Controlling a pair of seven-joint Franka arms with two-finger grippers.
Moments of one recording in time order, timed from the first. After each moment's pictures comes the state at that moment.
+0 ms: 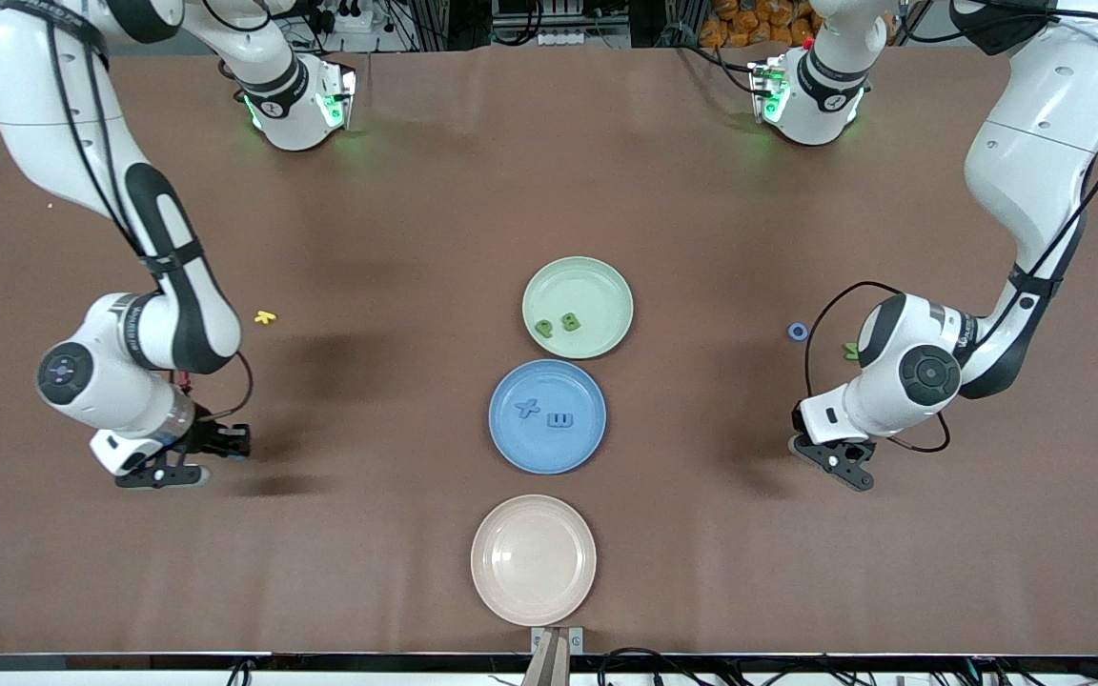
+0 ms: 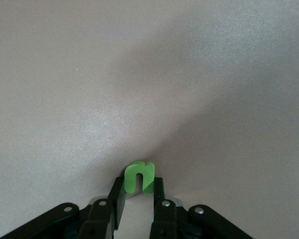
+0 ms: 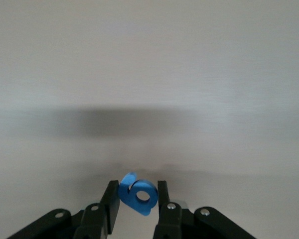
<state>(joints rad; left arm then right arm) 0.27 0.77 -0.47 -1.71 0.48 2.43 0.17 0.04 0.65 -0.04 -1.74 0.13 2.47 -0.13</state>
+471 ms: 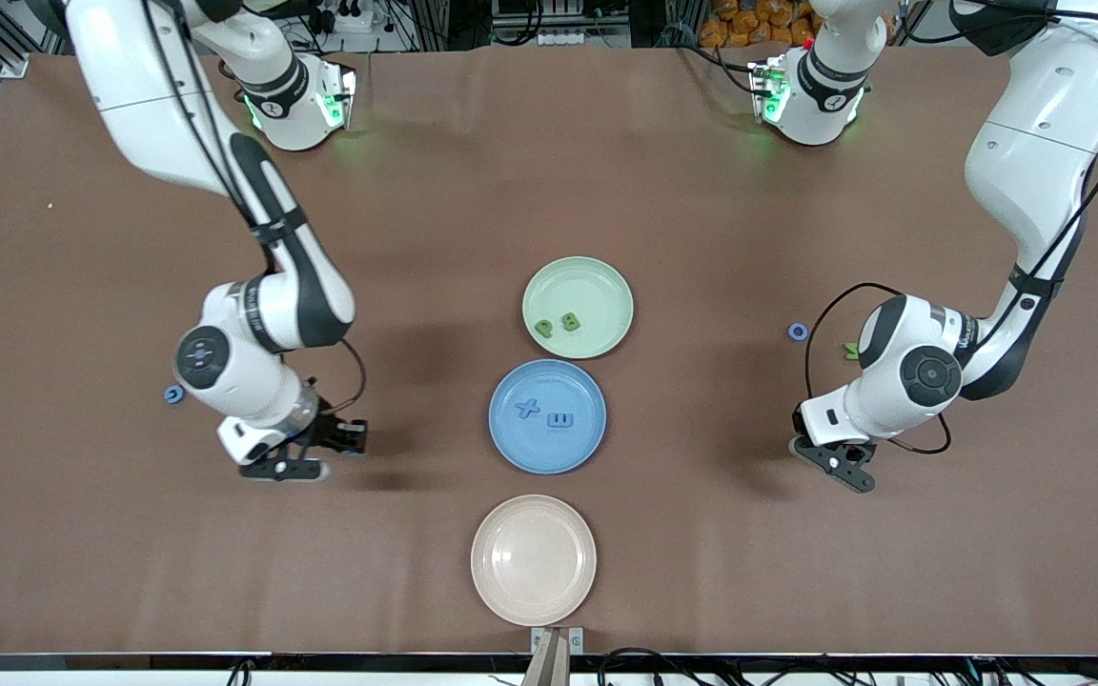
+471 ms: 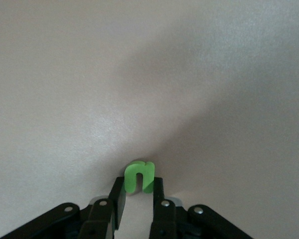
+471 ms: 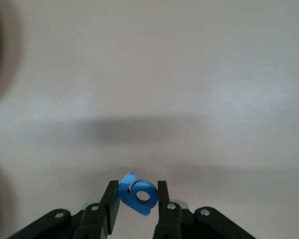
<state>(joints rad) 0.27 0.78 -0.47 -1.70 0.48 2.43 0.17 0.31 0.64 -0.04 -1.68 0.22 2.48 0.17</state>
